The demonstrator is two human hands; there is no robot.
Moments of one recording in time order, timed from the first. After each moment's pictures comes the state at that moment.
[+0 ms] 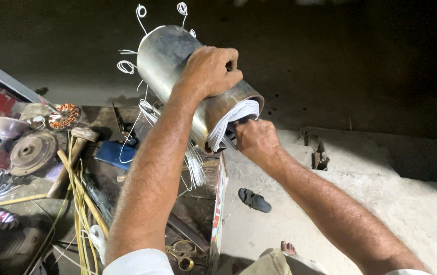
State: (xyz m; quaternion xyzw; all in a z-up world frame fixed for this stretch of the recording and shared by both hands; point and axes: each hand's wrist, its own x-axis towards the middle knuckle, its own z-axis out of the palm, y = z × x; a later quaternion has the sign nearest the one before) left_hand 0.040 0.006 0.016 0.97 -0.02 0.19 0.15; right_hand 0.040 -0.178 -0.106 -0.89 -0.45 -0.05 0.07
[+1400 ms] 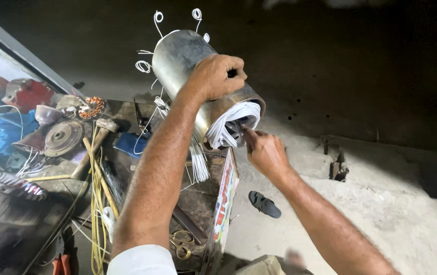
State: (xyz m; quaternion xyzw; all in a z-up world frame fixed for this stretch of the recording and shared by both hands) left_hand 0.027 -0.012 0.024 0.96 0.03 0.16 0.24; right_hand 0.026 -0.215 -0.121 -0.83 -0.43 -0.08 0.33
